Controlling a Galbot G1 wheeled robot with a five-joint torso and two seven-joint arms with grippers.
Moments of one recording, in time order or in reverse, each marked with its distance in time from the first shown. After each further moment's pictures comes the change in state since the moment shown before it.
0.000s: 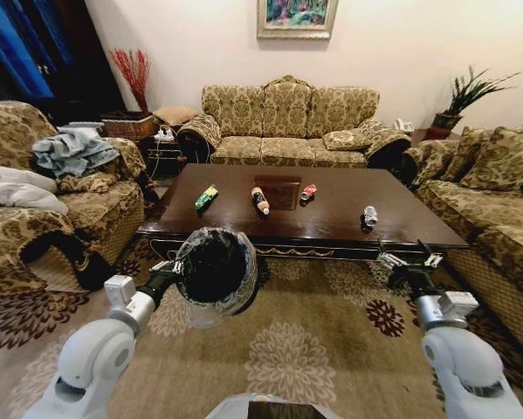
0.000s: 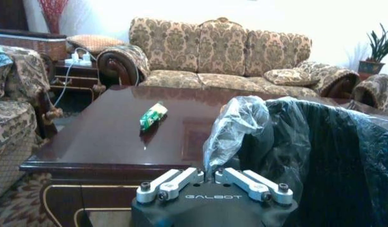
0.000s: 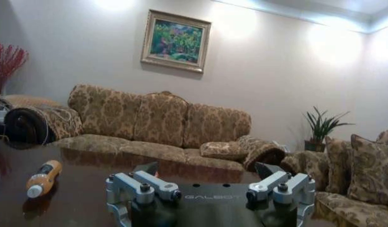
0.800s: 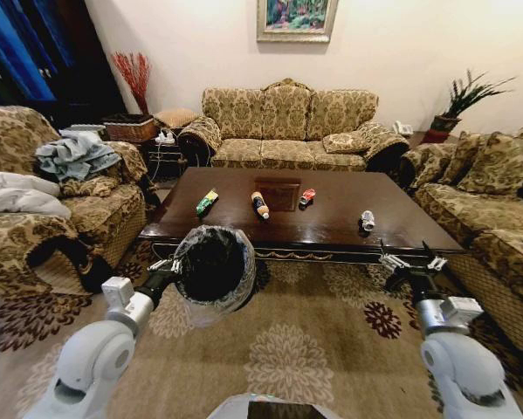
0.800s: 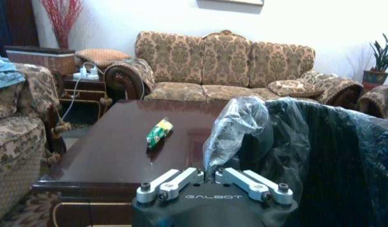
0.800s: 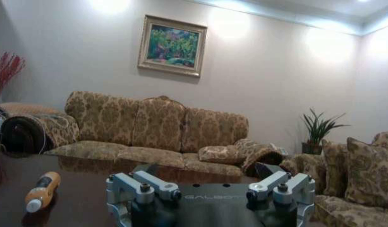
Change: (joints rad) left arm 0.017 -0.005 -0.016 0.000 0.022 -0.043 0.010; right arm -0.009 0.039 -0.009 -0.012 -0.023 0.039 -0.009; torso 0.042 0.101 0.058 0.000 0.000
